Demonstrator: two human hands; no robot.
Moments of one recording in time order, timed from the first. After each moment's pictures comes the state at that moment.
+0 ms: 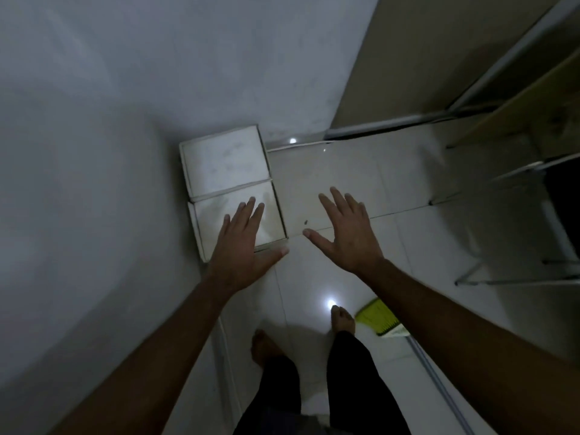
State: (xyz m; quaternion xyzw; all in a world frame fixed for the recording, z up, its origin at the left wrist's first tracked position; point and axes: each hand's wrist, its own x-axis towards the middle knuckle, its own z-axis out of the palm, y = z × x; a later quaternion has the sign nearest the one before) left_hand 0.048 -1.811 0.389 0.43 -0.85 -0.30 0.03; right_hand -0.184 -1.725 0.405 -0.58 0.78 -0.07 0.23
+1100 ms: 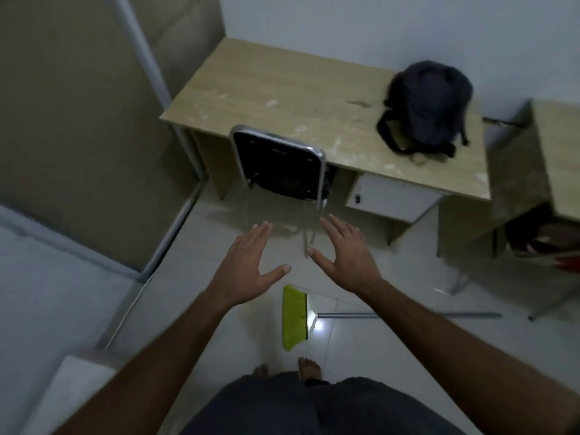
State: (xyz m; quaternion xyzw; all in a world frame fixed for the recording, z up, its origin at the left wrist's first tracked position) left_hand -0.343 -1.582 0.666 -0.10 -0.95 -0.29 -0.06; right_hand -0.378 -1.334 0.668 -0.14 0.97 -0.20 0.05
